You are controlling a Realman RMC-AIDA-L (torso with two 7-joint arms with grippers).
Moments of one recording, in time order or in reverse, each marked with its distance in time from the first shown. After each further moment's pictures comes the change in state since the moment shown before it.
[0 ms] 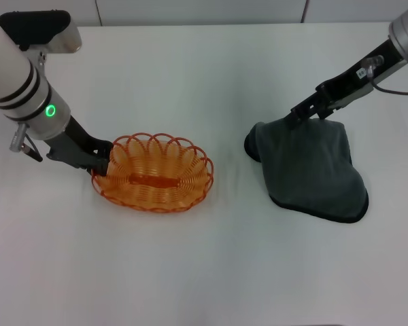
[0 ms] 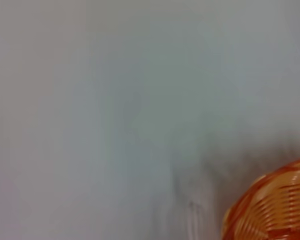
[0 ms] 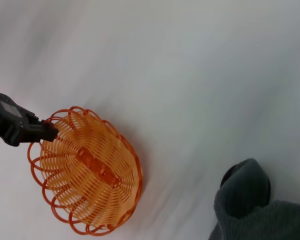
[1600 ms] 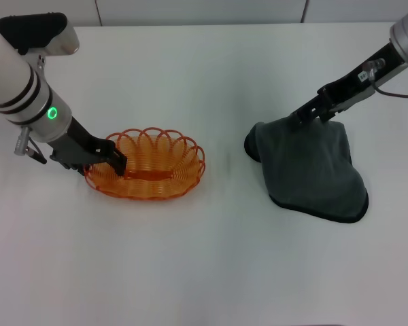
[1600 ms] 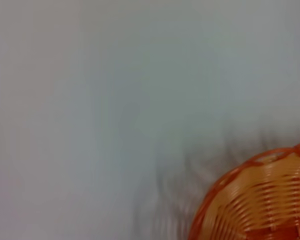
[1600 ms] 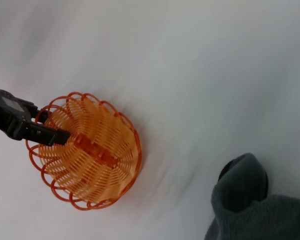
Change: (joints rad) left arm 0.010 -0.009 -0.033 -0.017 0.001 -0.045 0.000; right arm -0.006 0.000 -0.007 0.001 -0.002 0.000 0.001
